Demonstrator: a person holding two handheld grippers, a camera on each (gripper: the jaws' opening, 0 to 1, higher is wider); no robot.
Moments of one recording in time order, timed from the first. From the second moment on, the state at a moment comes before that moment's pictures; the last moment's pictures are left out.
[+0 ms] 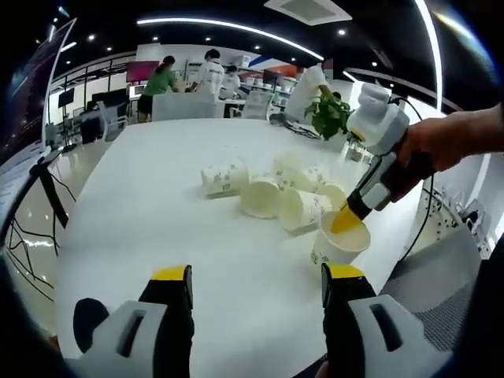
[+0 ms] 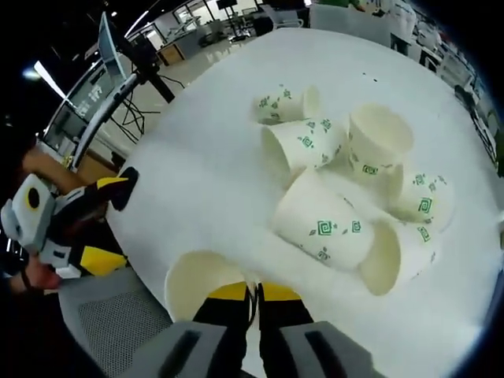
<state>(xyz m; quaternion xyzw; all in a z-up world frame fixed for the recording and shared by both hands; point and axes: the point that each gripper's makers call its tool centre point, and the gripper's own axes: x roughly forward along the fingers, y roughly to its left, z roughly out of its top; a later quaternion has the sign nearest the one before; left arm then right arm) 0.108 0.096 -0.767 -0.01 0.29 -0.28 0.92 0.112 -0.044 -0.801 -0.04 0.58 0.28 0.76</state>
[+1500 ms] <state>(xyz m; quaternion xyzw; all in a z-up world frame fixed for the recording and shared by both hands) 0.112 0.099 -0.773 -0.02 0.29 -0.27 0.92 0.170 -0.057 -0.711 -0.03 0.48 0.35 0.80</state>
